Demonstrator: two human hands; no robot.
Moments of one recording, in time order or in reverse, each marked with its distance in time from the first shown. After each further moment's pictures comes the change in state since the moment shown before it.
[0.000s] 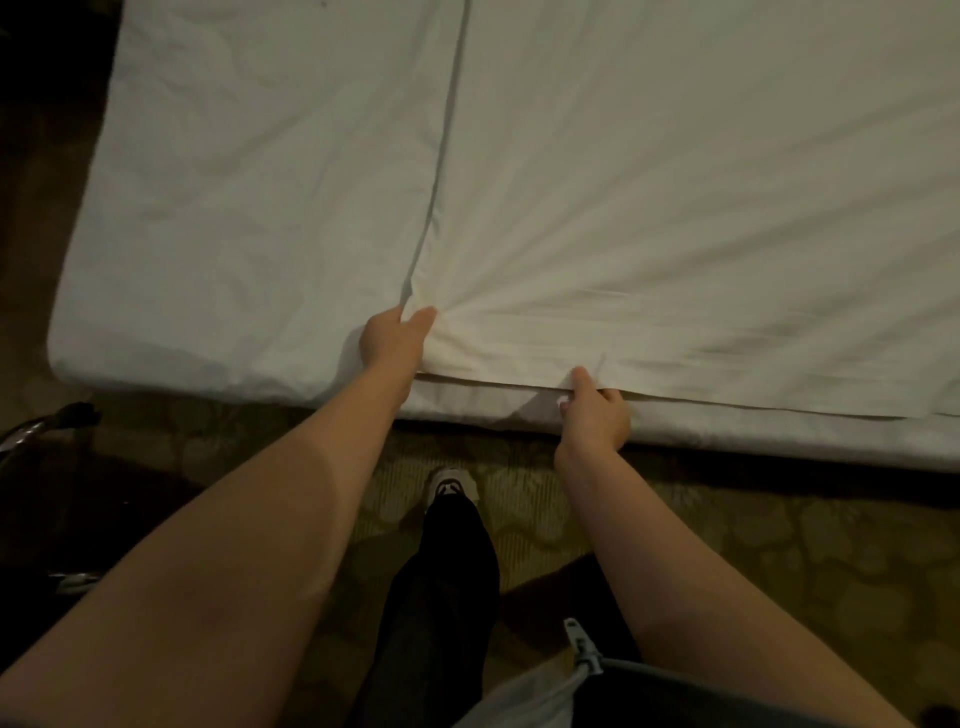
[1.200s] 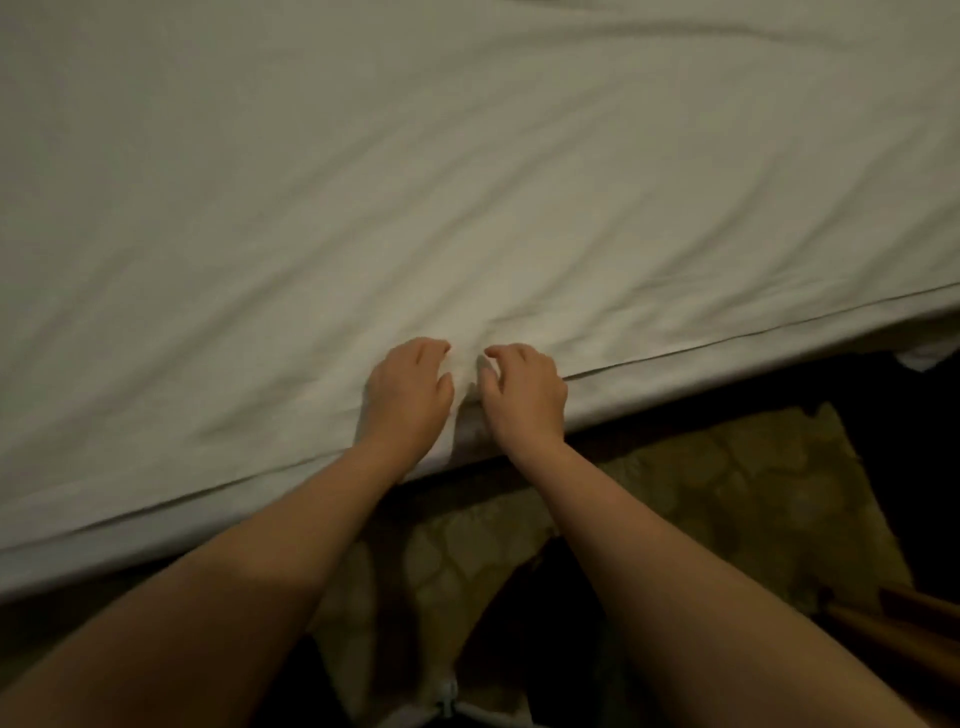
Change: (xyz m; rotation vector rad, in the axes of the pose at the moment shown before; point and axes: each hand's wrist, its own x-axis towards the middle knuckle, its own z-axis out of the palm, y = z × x) left_hand -0.218 0.102 0.413 0.761 -0.264 0.969; right_hand 0.225 -0.158 -0.334 -0.907 0.055 -0.808
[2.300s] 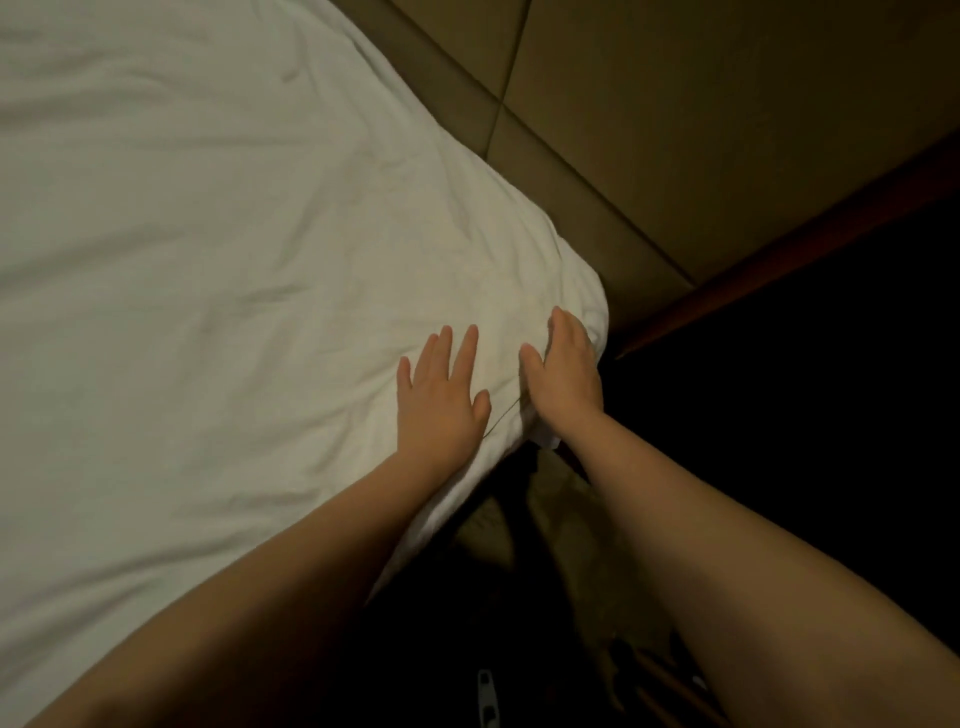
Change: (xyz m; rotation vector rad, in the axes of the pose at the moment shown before) left_hand 0.288 0.645 0.323 0.098 -0.323 0.488; right_hand 0.281 0.591 -0.408 0.180 0.256 0.562
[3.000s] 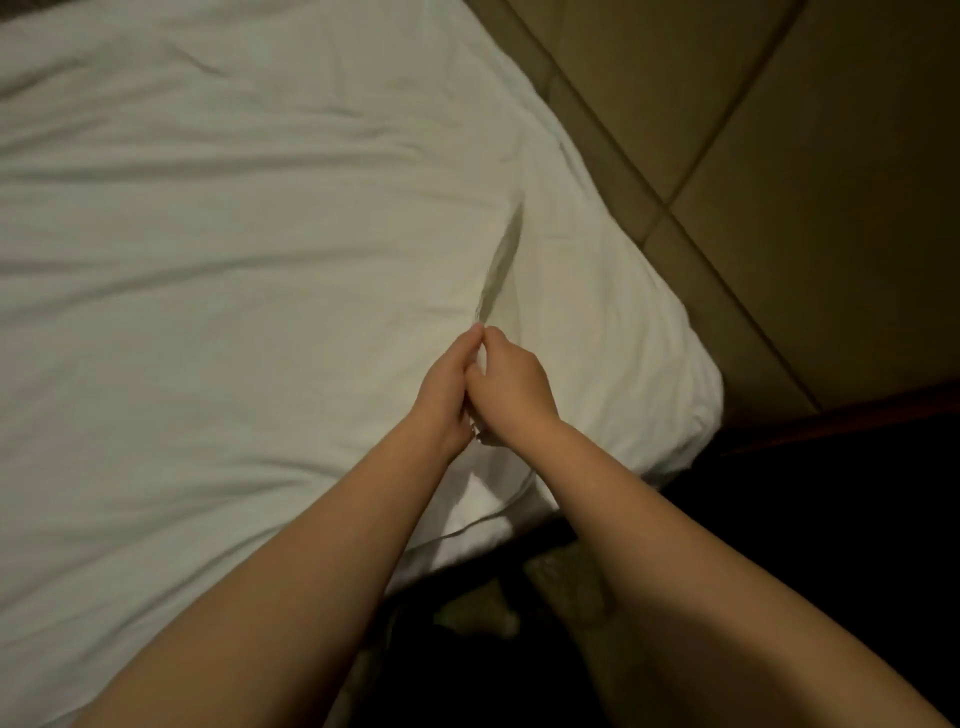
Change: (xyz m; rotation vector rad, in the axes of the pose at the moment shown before) left_hand -0.034 -0.004 -0.130 -1.810 0.237 -0.764; right_hand -0.080 -0.159 -0.012 0.153 -0.370 -0.493
